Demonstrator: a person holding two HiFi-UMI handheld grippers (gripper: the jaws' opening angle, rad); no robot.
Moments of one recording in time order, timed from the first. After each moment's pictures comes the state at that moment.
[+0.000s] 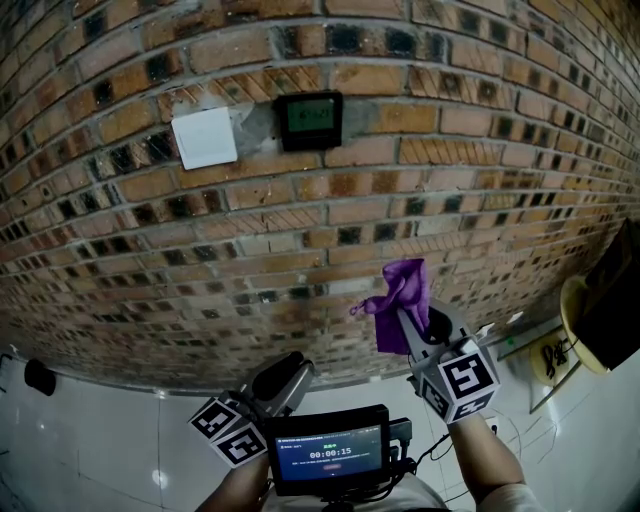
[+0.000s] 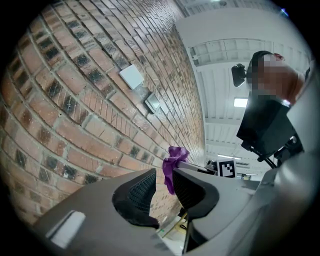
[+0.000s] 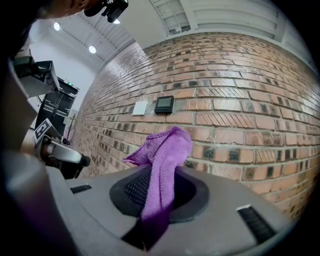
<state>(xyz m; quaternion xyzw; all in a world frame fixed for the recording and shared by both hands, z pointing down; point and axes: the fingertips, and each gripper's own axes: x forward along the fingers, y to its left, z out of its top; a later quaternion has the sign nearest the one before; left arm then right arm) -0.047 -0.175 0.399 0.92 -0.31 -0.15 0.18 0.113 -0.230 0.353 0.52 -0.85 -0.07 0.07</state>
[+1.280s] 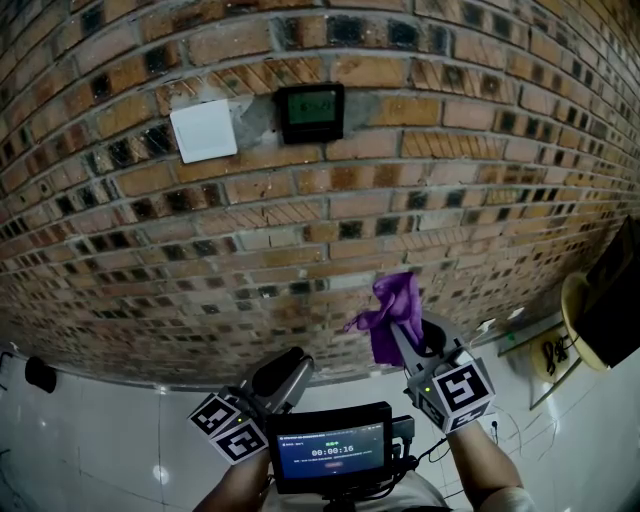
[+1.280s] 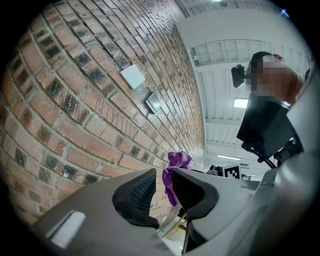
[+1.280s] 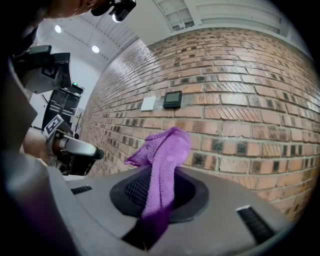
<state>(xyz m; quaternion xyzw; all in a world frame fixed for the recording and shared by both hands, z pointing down) -0.048 -0.177 0.401 0.92 -0.31 -0.15 0.19 0.097 -0.214 0.376 0.50 -0.86 -0.07 0.09</state>
